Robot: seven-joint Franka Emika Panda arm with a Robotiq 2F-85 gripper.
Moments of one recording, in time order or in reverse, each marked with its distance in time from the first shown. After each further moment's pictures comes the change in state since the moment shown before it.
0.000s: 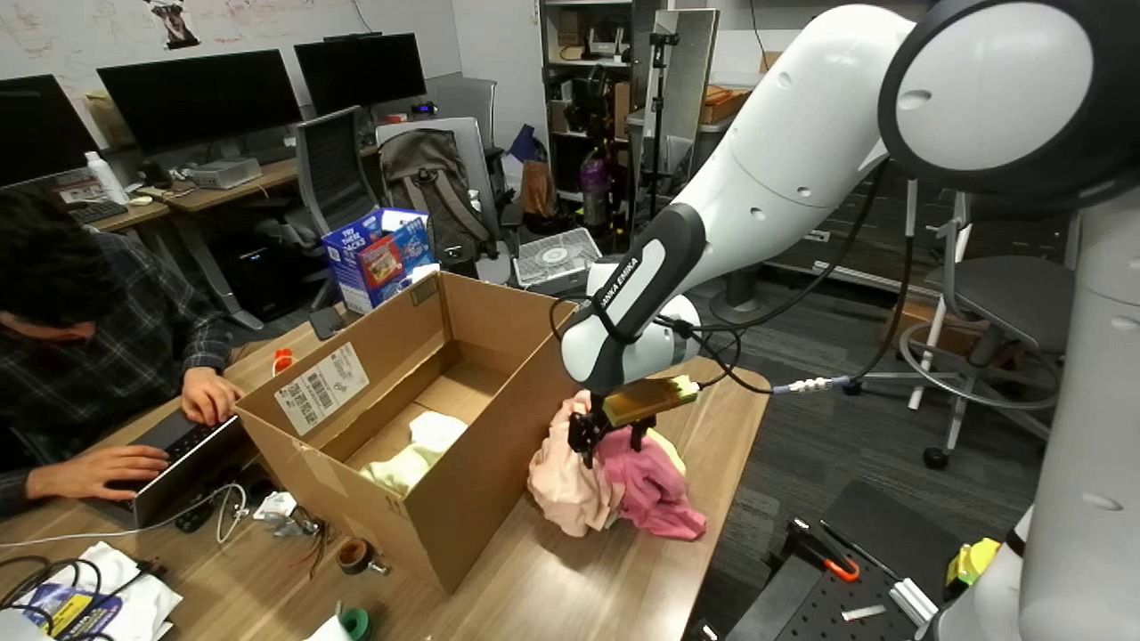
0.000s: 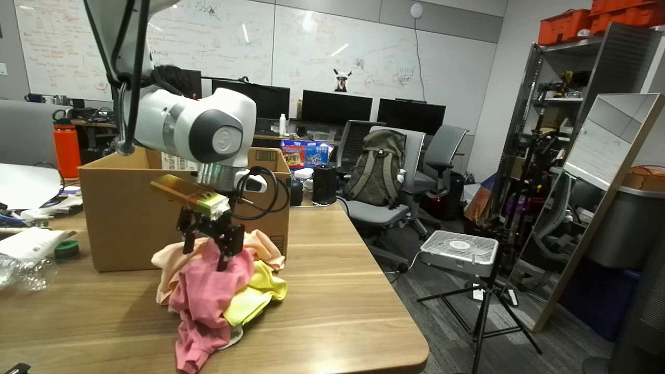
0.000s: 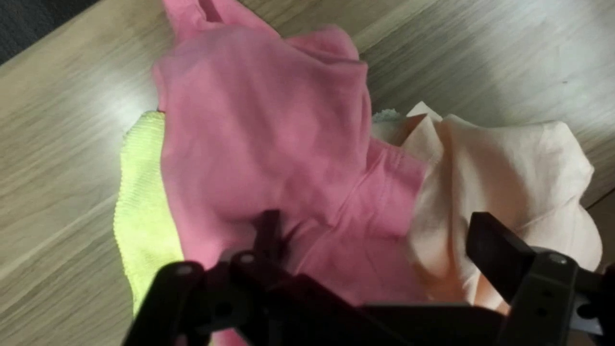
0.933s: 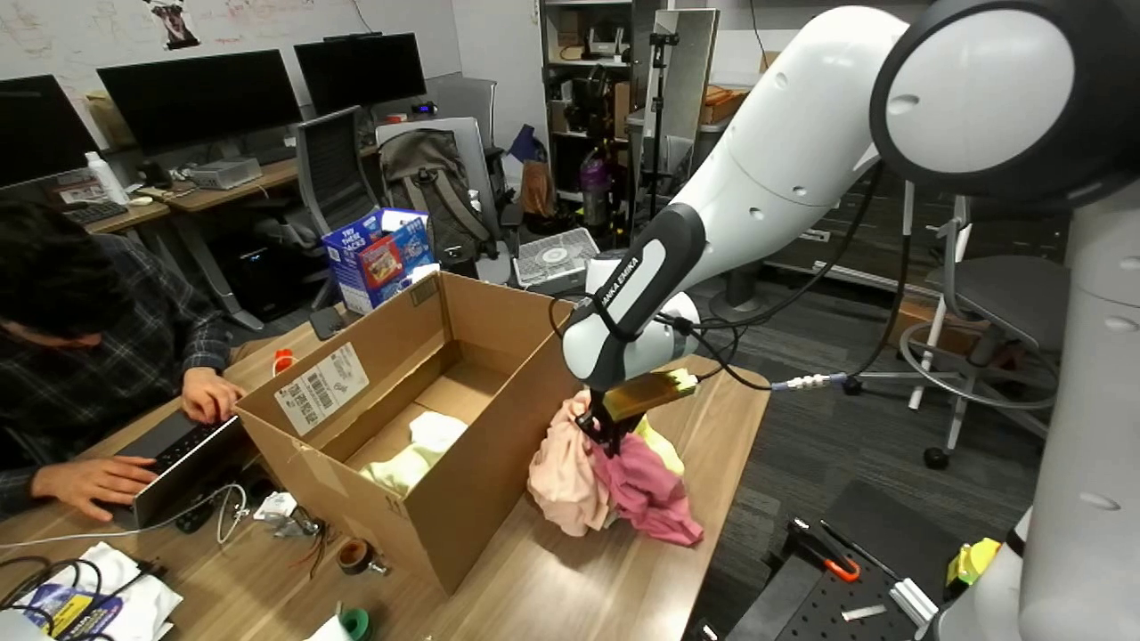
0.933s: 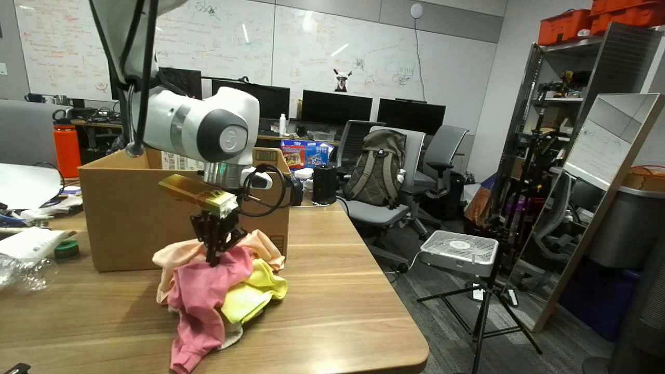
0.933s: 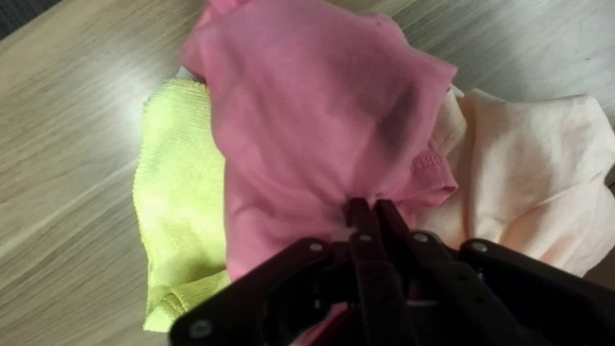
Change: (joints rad) arm 0.000 0.011 -0.016 0.022 -0.039 0.015 0.005
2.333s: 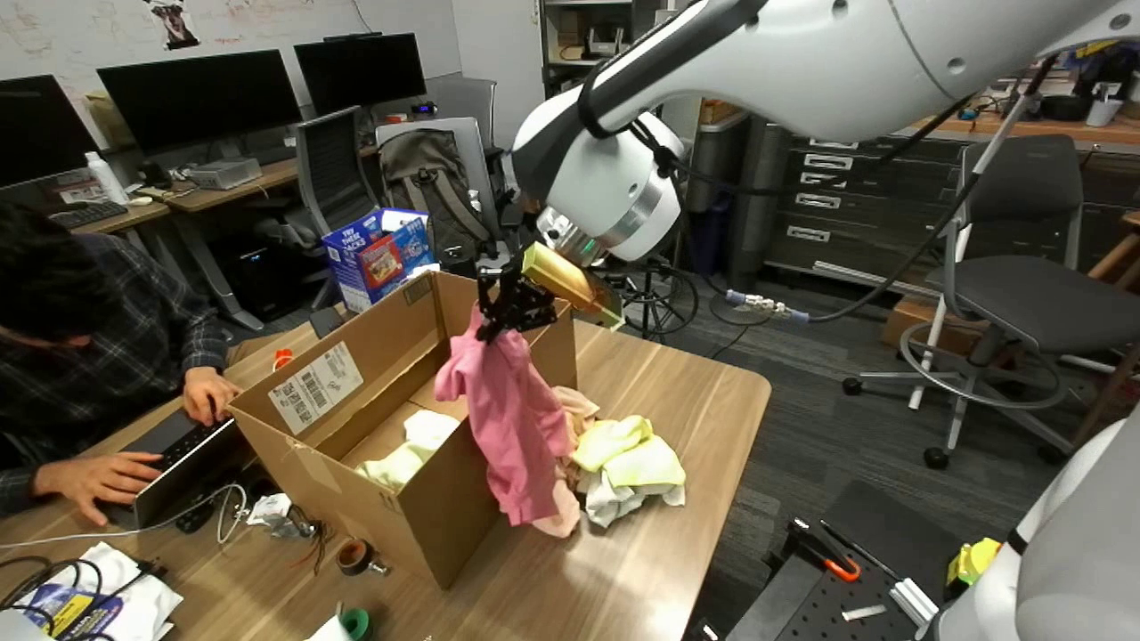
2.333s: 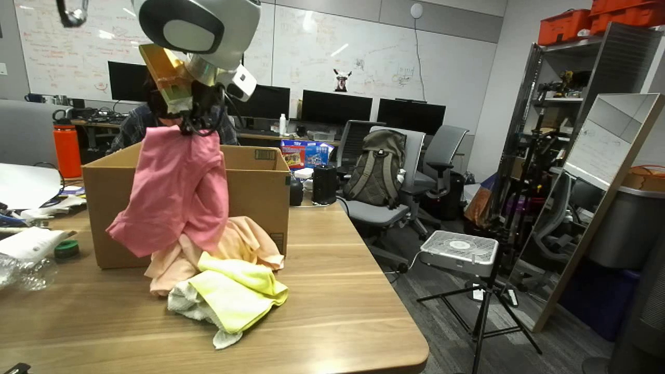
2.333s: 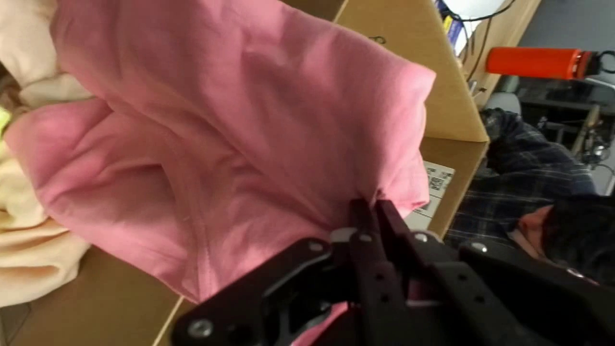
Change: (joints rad) arm -0.022 -0.325 0.139 0.111 0.842 -0.059 -0.212
